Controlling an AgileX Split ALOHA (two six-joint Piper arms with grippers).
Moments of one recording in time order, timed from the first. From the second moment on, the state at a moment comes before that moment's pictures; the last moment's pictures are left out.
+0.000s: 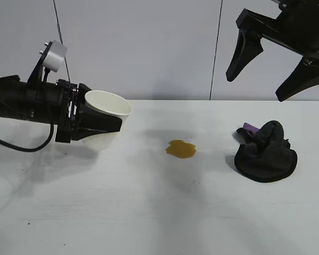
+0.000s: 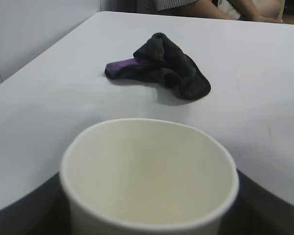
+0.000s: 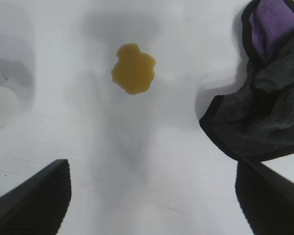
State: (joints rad) left arm -0.10 2.30 -1.14 -1.70 1.14 2.67; right arm 0.12 1.67 -1.27 0.40 0.85 -0.10
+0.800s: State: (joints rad) left arm -0.10 2.34 -1.14 -1.72 1.16 2.67; right arm 0.12 1.67 -1.27 0.39 0.85 -0.10
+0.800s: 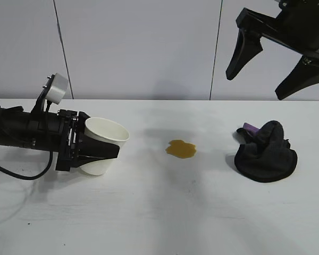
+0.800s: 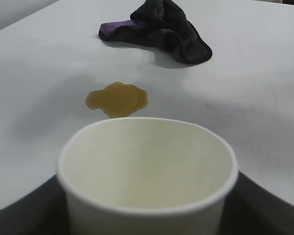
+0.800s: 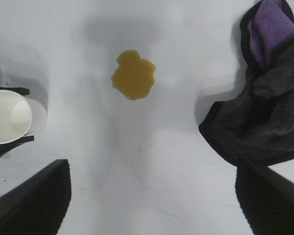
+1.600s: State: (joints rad) left arm -0.10 2.32 -1.13 -1.71 1.15 2.55; right arm 0.12 1.67 -1.27 0.38 0.87 -0.11
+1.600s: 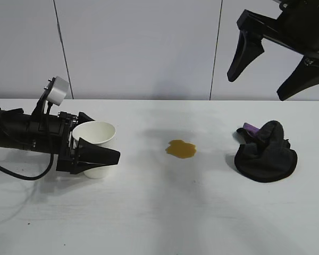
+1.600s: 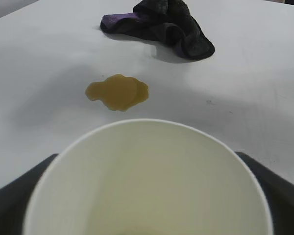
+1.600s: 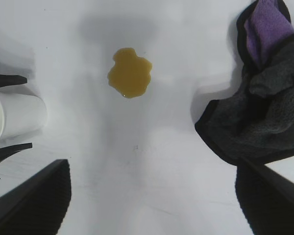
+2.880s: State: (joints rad) left arm -0.14 1.72 -1.17 -0.83 0.68 0.63; right arm 0.12 1.67 -1.27 0.35 0.88 -0.19
